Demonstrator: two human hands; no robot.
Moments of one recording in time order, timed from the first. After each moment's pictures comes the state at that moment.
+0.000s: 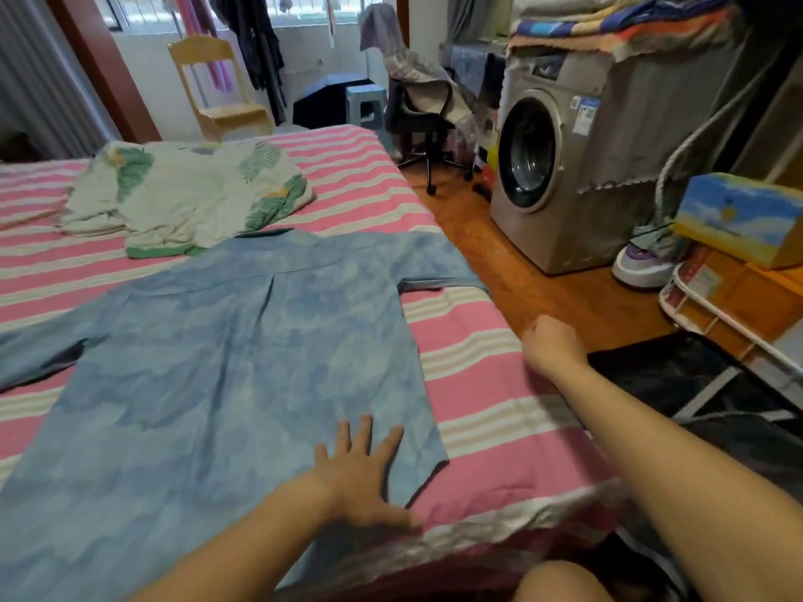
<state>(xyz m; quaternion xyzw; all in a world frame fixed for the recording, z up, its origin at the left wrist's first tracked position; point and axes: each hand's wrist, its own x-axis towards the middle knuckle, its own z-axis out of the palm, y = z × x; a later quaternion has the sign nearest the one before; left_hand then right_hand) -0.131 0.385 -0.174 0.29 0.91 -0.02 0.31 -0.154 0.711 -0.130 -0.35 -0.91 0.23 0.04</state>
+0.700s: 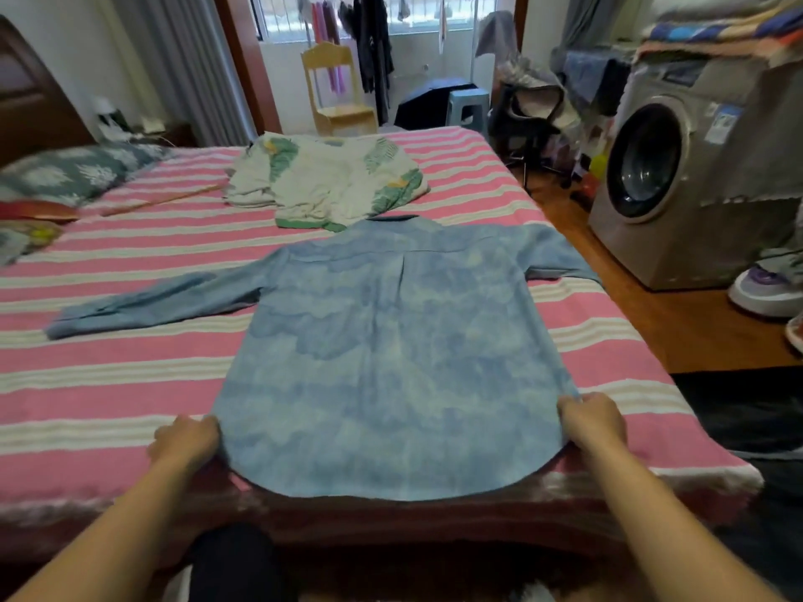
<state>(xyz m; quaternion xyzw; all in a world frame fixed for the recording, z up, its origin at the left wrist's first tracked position) -0.132 0.001 -0.184 -0.35 0.91 0.22 0.07 -0.062 0.538 -0.185 -0.41 -0.82 0.40 0.05</state>
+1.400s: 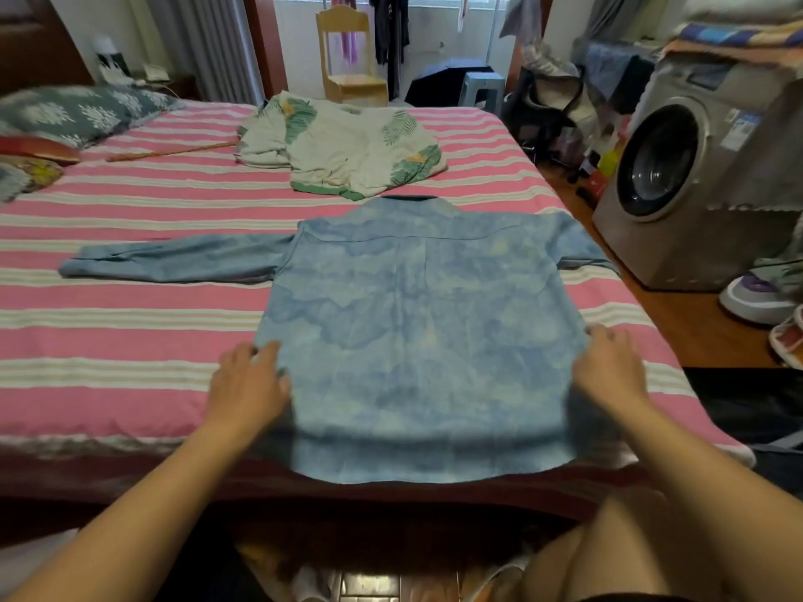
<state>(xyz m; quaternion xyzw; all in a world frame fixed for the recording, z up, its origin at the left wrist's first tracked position) -0.089 0.042 -0.165 -0.04 0.99 0.08 -0.06 -0.063 0.512 -0.133 -0.25 -0.96 0.13 0.08</state>
